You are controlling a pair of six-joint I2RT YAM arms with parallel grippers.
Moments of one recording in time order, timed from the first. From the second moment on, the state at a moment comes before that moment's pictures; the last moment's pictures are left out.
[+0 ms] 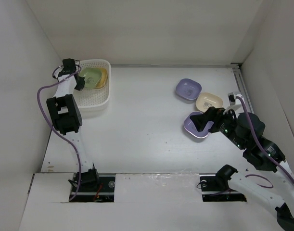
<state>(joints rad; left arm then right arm) 0.22 2.18 1.87 -0.63 -0.18 -0.99 0.65 0.61 1.01 -0.61 0.15 0.49</state>
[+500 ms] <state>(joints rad) 0.18 2.18 1.84 -0.55 -0.08 -1.06 0.65 0.63 1.00 -0.61 0.15 0.49</state>
